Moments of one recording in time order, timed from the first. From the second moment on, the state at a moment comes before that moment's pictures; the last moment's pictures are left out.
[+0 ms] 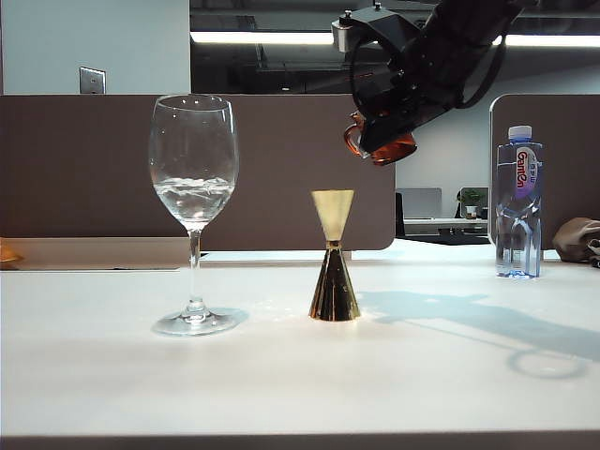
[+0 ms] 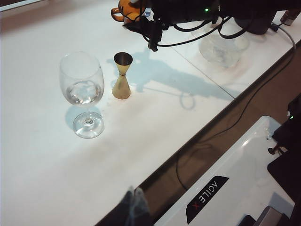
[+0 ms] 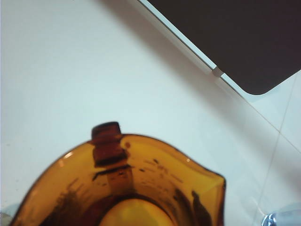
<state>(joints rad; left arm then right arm) -0.50 0.67 1.57 -1.43 0.29 0.03 0.48 1.55 1.13 -0.02 0.08 -0.47</state>
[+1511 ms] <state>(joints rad) -0.50 0.67 1.57 -1.43 0.29 0.03 0.58 1.62 1.13 0.04 0.24 -1.02</state>
